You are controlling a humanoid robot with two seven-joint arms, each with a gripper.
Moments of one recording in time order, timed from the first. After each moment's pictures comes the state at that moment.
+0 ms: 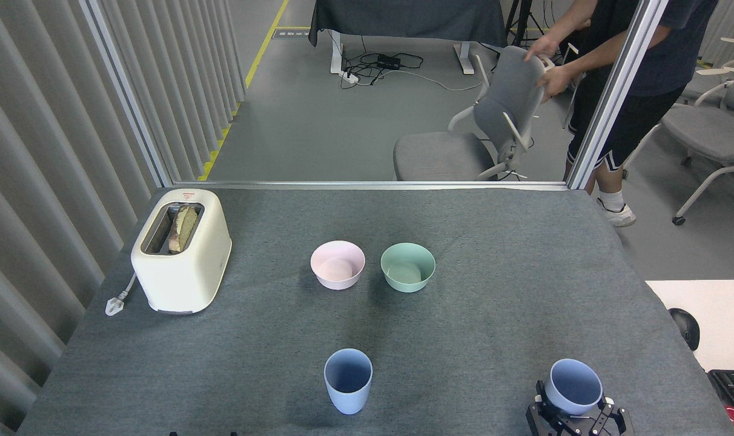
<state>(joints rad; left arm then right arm) 0.35 0.05 -0.04 -1.48 -1.45 -0.03 0.41 0.04 -0.04 -0.19 -1.16 1.57 -0.13 -0.38</state>
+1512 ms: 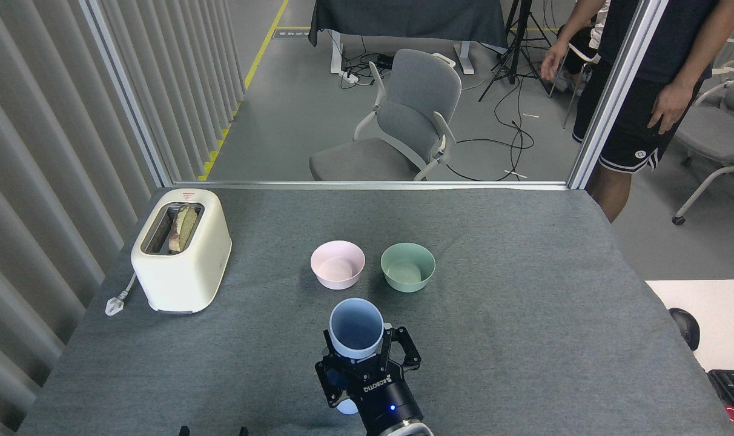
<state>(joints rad) 0.30 0.04 -0.06 -1.43 -1.45 -0.03 0.42 -0.09 0.23 0.43 -1.35 1.72 0.05 -0.17</state>
